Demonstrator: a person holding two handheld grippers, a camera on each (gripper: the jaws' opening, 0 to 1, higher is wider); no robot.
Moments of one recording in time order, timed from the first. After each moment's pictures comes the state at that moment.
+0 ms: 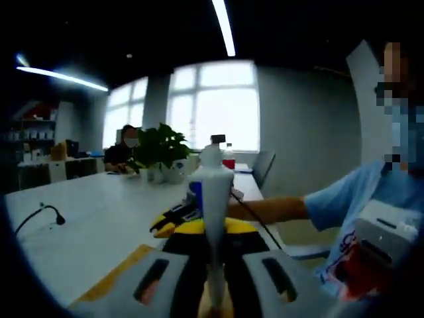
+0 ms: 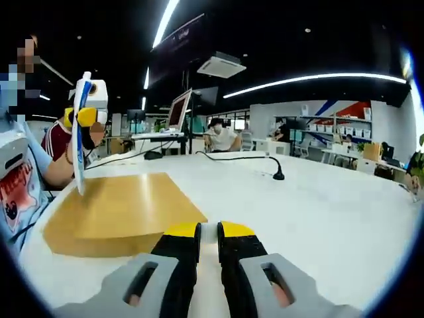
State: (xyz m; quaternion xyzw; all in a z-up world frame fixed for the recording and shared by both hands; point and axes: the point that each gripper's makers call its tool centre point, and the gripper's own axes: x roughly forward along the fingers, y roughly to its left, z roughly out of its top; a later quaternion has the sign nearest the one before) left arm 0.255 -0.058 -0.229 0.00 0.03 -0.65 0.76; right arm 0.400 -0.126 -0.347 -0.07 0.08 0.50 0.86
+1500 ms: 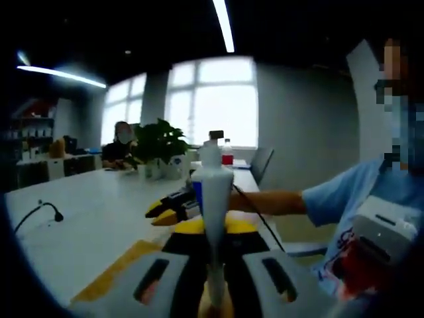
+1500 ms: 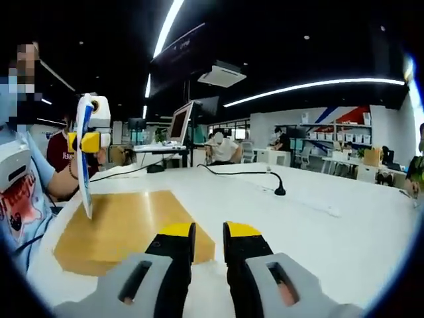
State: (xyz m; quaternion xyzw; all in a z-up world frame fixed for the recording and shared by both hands) left arm 0.251 -0.058 -0.236 0.01 0.04 -0.65 0.76; right arm 0.380 -0.122 -0.302 -0.05 0.04 0.51 0.86
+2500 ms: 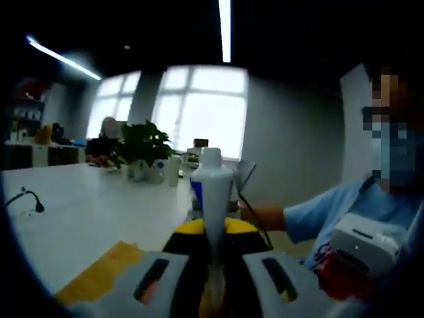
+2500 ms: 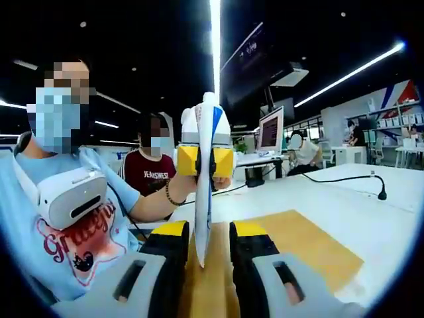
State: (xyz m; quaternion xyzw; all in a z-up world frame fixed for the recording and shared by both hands) left arm 0.235 -0.056 -0.222 -0.06 0.06 -0.70 0.71; right arm 0.236 -0.019 -0.281 0.01 0.05 0.71 0.70
